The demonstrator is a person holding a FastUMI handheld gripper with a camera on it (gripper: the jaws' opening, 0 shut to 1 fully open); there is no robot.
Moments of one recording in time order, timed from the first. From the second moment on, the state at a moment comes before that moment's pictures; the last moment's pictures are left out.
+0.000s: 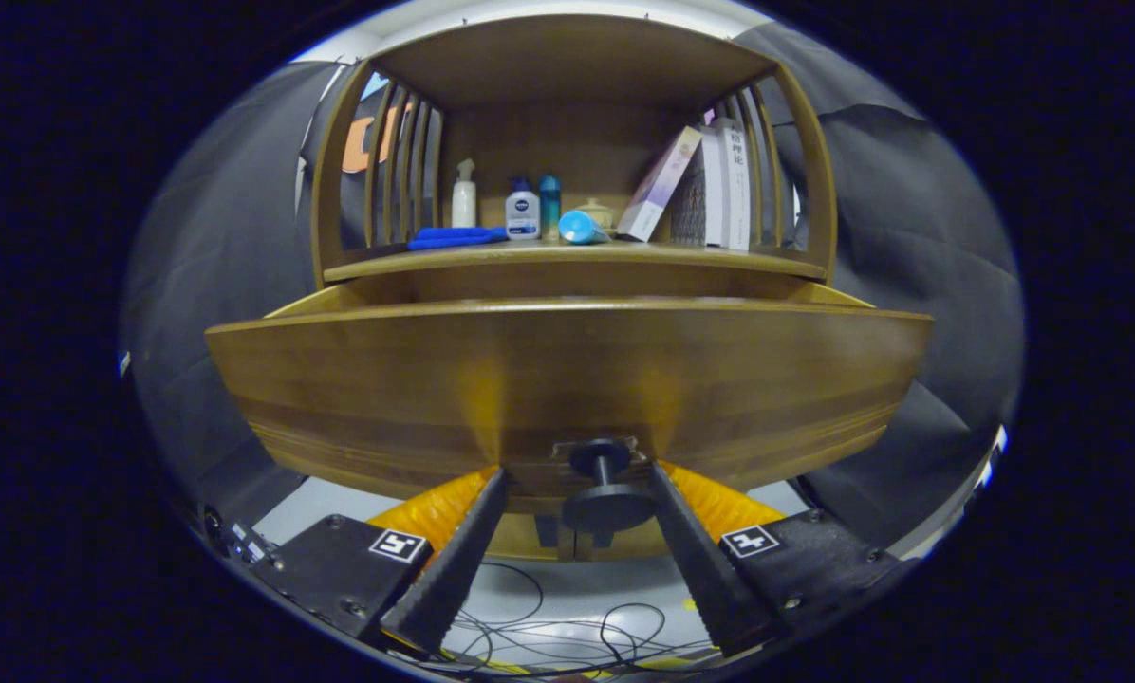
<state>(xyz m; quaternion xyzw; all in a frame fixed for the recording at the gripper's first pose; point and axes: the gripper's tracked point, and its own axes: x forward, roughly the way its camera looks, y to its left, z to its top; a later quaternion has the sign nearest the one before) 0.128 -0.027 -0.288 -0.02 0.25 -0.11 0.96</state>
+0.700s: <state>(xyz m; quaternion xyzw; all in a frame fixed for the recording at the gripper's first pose) 0.231 -0.040 -0.296 -0.03 0.25 -0.13 0.96</state>
